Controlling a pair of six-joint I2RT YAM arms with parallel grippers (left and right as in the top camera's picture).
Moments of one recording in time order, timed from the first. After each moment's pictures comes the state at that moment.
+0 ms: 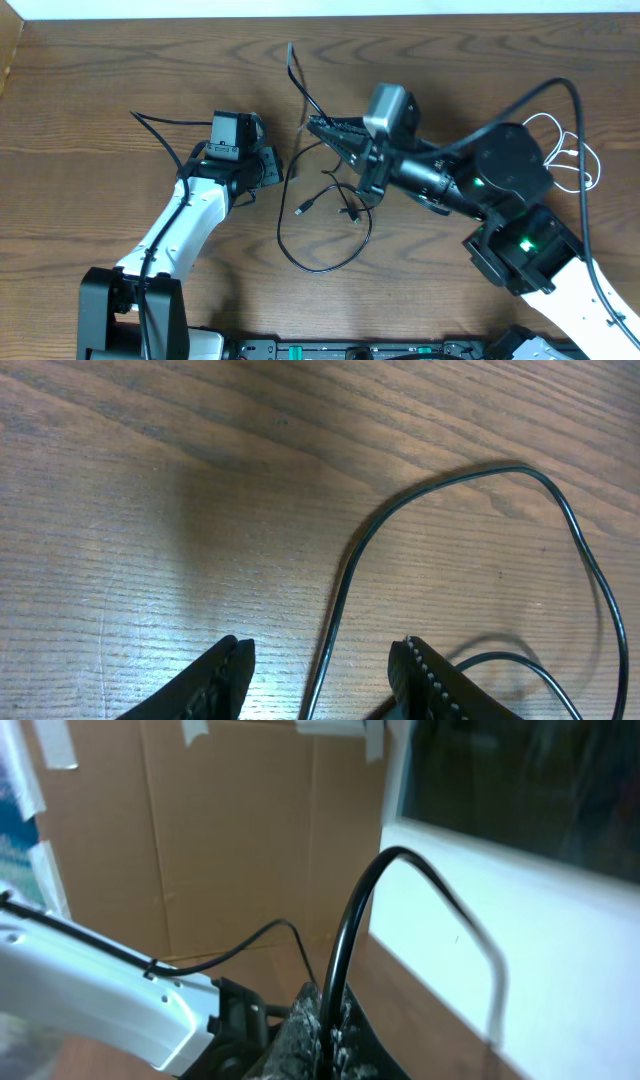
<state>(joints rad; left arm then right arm) -0.16 1.54 0.91 -0.42 0.17 -0.38 0.70 1.15 1.20 0.07 -0.47 -0.01</state>
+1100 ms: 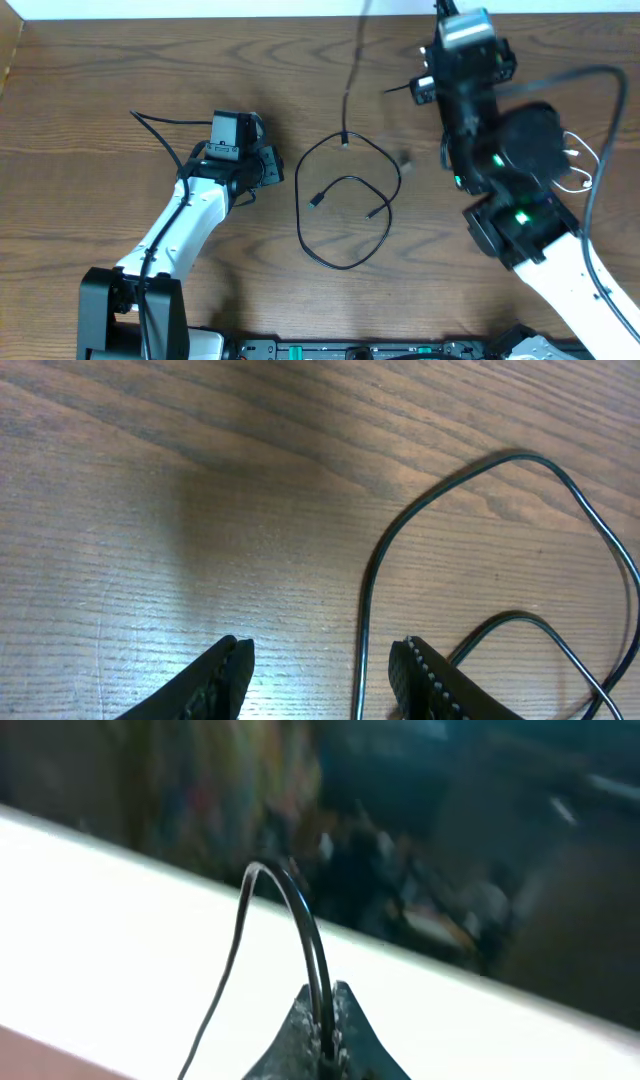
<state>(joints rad) -0.16 1.54 0.91 -0.42 0.17 -0.38 0.59 1.22 1.21 0.28 0.39 -0.39</state>
